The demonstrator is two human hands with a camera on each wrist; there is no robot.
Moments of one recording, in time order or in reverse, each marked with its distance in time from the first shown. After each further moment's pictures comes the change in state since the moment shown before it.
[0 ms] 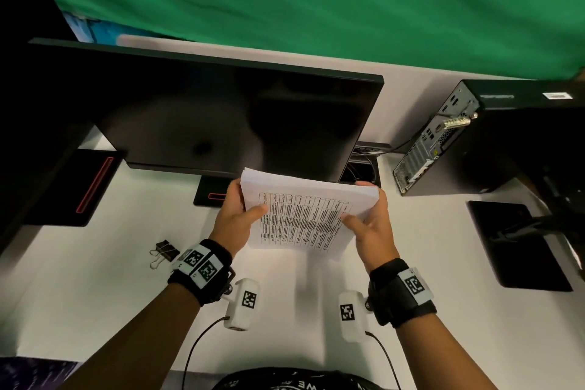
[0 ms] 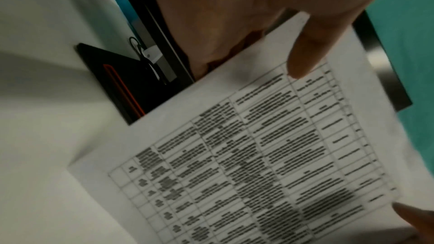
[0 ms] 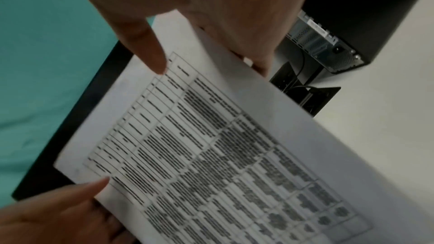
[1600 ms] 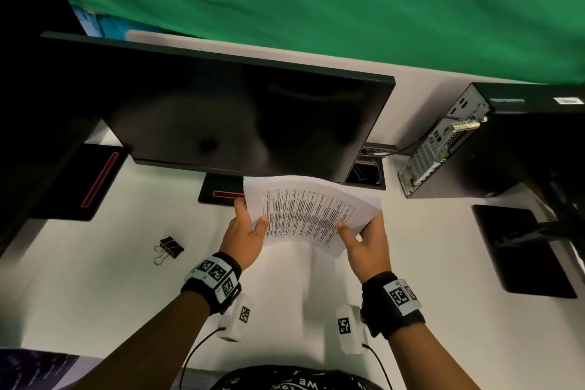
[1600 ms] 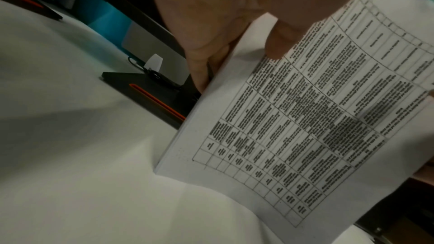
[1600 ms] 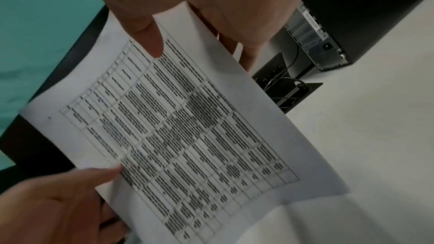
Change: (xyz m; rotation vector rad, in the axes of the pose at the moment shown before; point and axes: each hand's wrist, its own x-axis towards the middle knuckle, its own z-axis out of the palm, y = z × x) left_hand -0.014 -0.024 0.004 0.414 0.050 -0.056; right_hand -0.012 0.031 0.011 -0.105 0.088 -0.010
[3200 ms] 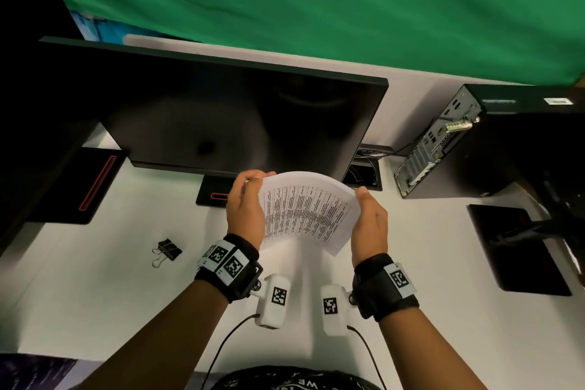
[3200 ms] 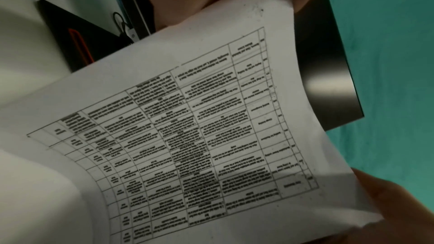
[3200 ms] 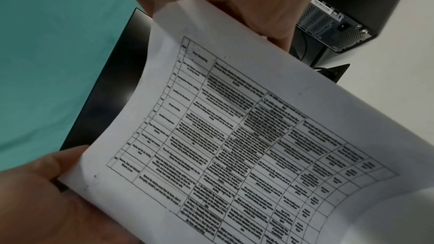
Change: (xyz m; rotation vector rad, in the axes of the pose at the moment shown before) left_hand -0.002 0.072 0.004 -0.696 0.252 0.021; right_hand 0.012 -0.050 0.016 0.173 0.119 0.053
